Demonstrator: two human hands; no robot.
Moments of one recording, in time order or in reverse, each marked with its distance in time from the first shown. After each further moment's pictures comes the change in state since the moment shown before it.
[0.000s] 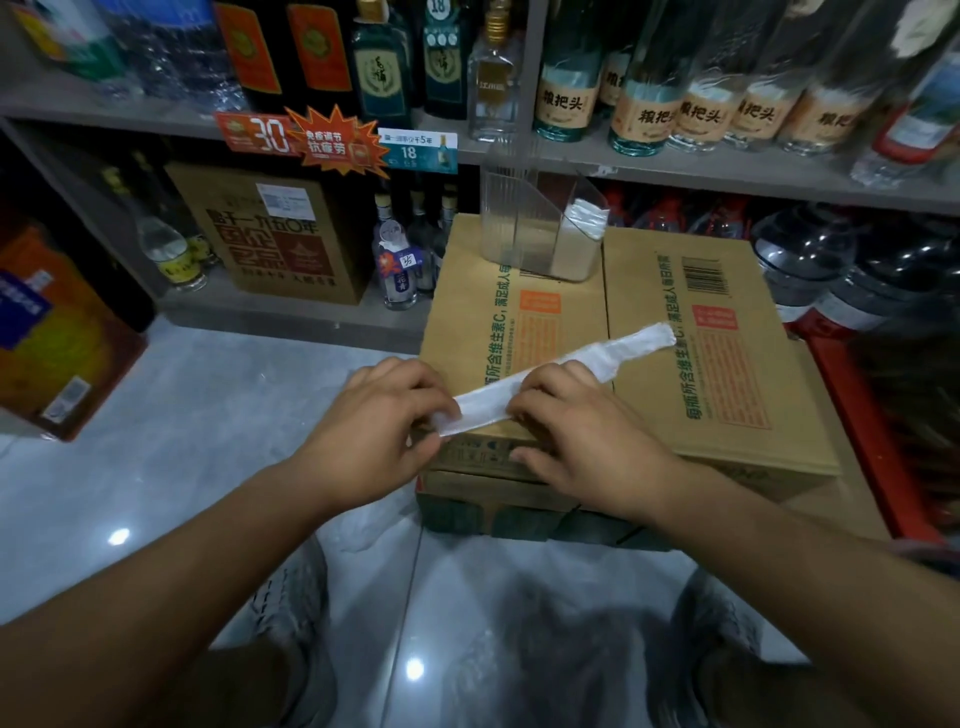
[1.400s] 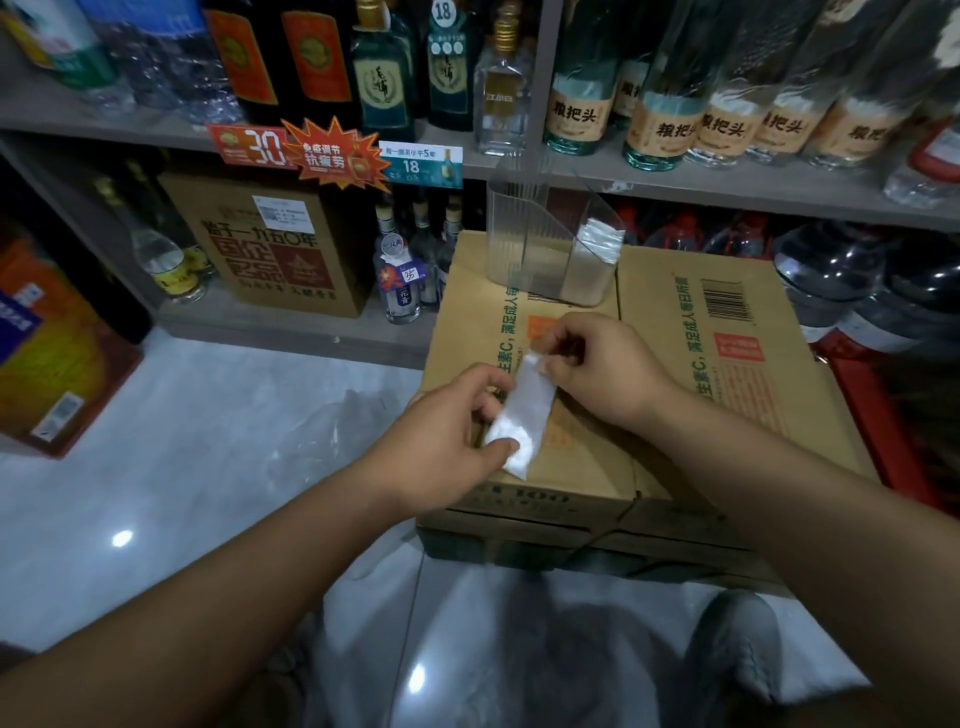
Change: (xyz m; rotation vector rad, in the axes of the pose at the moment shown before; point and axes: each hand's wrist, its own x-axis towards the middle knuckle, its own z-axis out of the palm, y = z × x) left_hand 0.051 0.025 0.017 -0.538 -0.092 -0.314; right_hand 0.080 0.057 -0.015 0.372 0.130 0.381
